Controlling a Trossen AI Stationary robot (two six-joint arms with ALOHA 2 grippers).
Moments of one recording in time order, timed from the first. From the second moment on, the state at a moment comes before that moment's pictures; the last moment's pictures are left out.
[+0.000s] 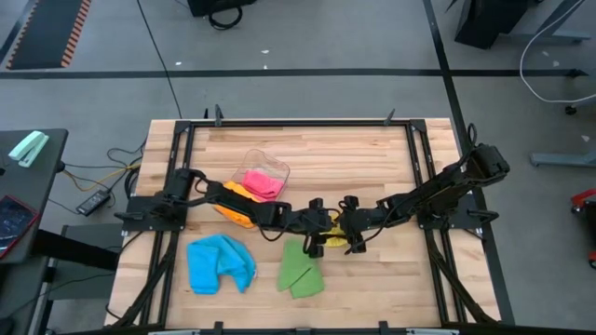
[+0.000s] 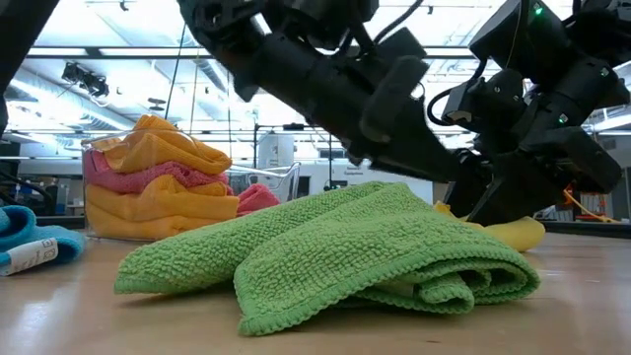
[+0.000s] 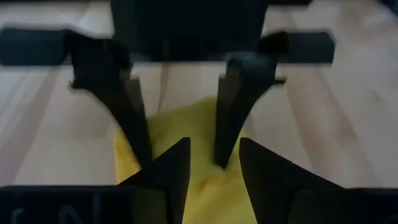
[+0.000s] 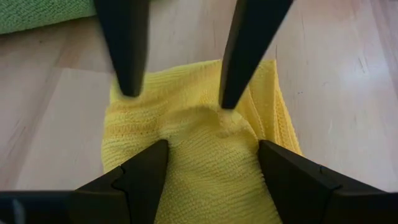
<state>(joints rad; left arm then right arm) -0.18 2.11 1.28 0.29 -0.16 -0.07 0.26 1.54 0.49 0.19 0.20 0.07</state>
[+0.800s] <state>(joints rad) -0.15 2.16 1.29 0.17 -0.25 -0.11 0.39 1.32 0.56 -0.11 0.27 -0.04</state>
